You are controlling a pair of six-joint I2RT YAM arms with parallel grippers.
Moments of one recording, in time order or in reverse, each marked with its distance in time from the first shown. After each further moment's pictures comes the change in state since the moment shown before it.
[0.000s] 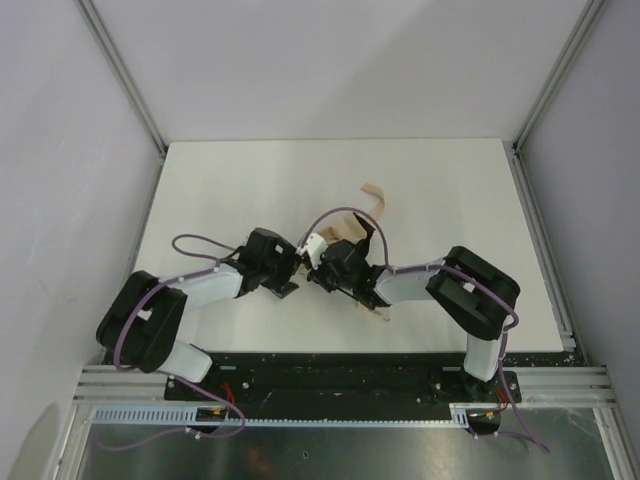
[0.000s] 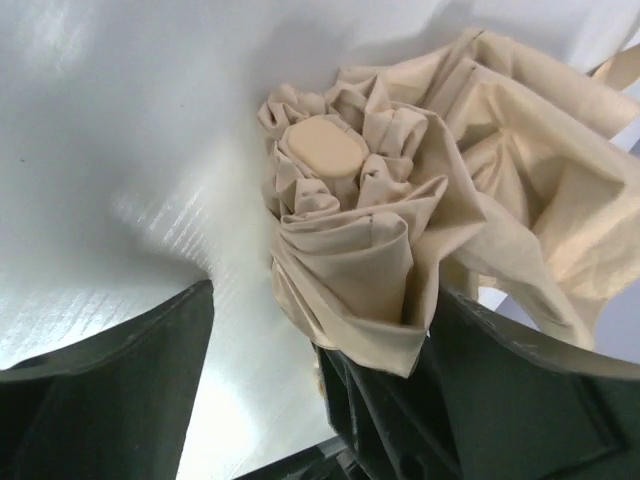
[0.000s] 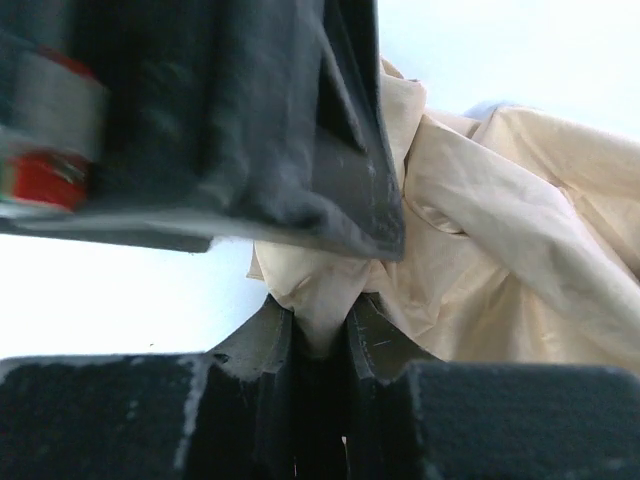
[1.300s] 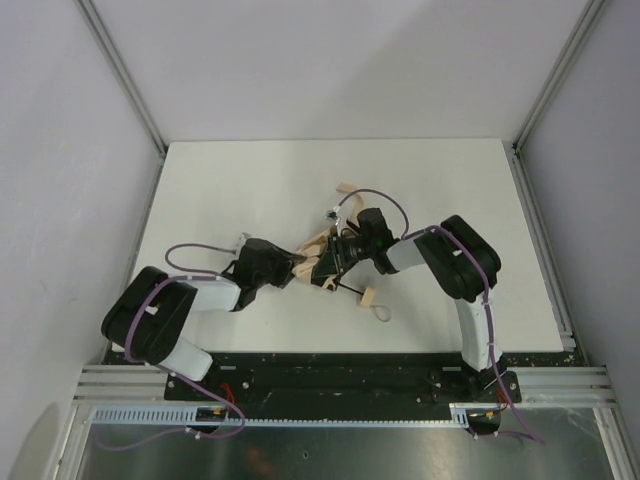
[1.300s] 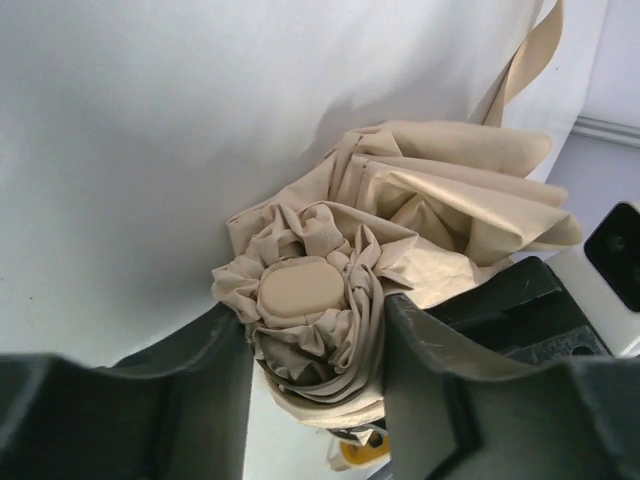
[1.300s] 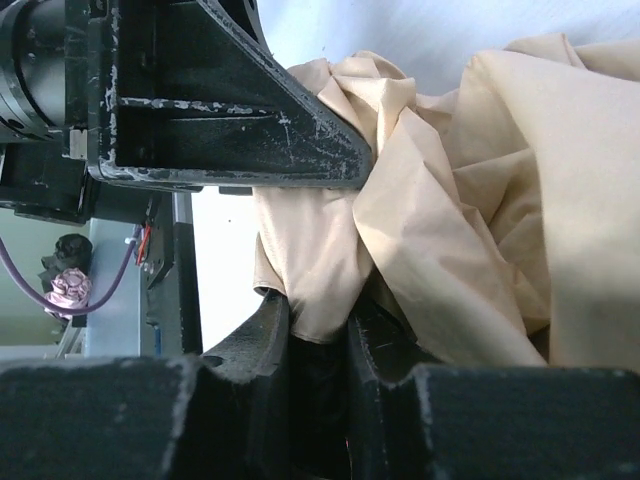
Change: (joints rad) left arm 0.028 0.027 -0.160 0.394 -0.066 0.053; right arm -0.357 0.260 0.116 0.192 -1.008 0.613
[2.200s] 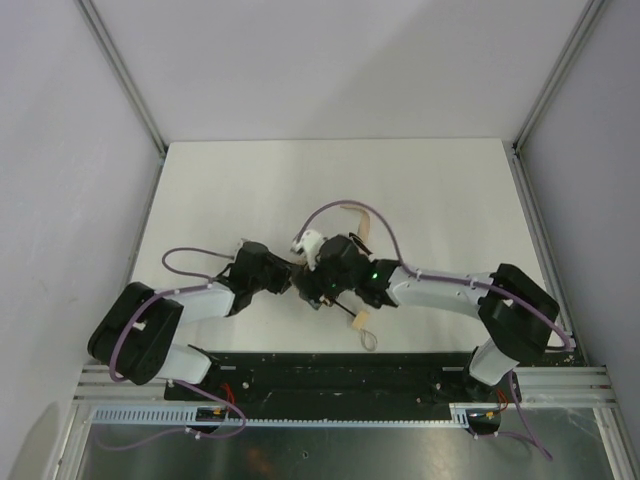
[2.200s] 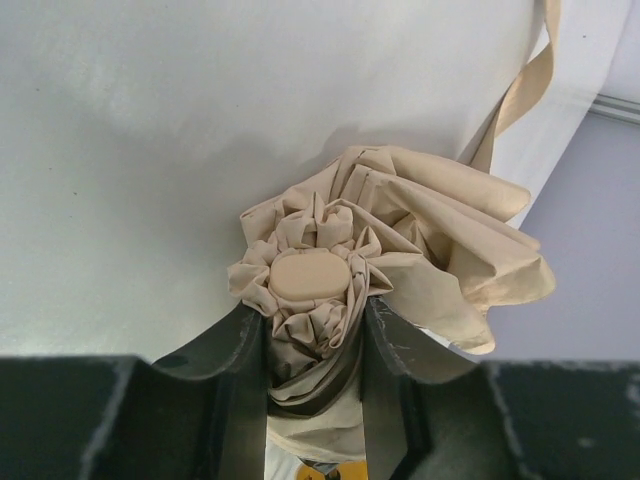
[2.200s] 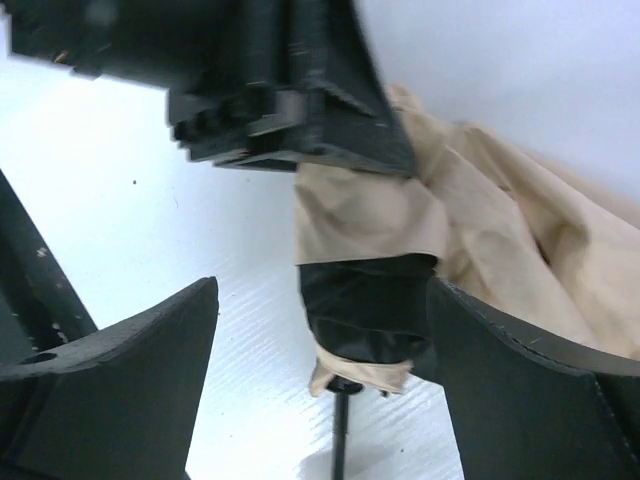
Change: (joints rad) left arm -0.009 -0.113 -0.049 -0.093 0.046 -0.036; right arm 0.364 -0.512 -0.006 -0.615 0.873 -0.398
